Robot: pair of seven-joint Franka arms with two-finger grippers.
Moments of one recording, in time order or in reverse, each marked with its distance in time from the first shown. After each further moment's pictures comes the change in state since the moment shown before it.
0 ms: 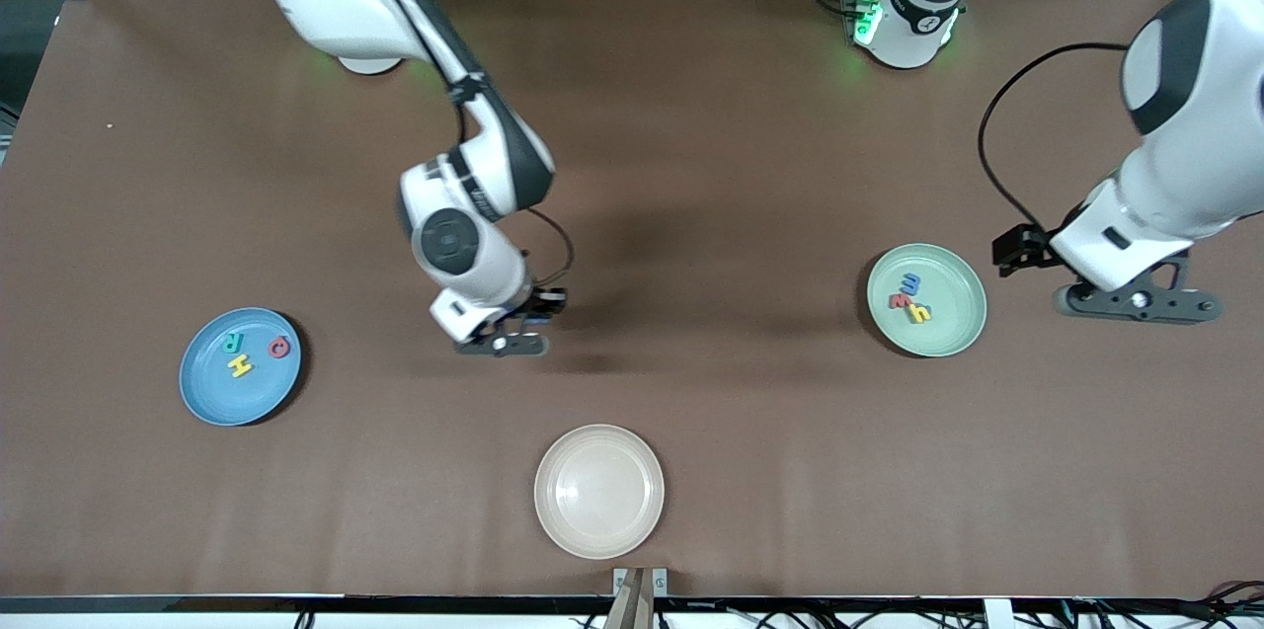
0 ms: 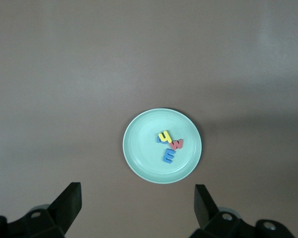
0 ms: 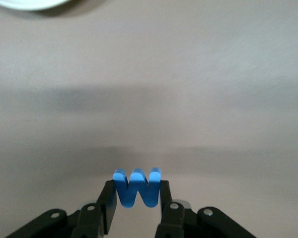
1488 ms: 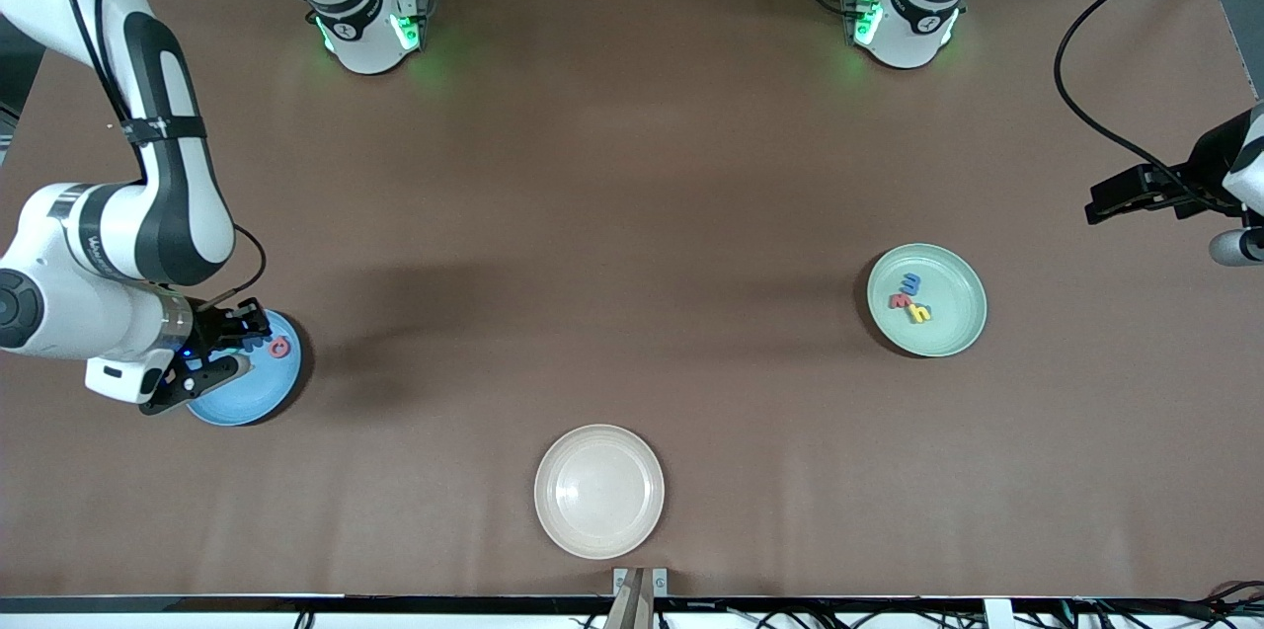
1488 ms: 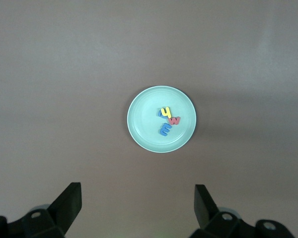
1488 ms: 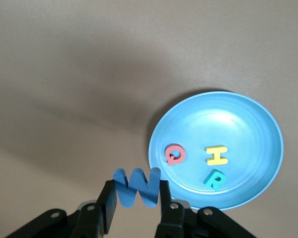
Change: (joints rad) left arm 0.114 -0.041 -0.001 0.133 -0.114 -0.220 -0.079; right arm -0.500 -0.102 -0.034 0.026 -0.140 -0.251 -0.925
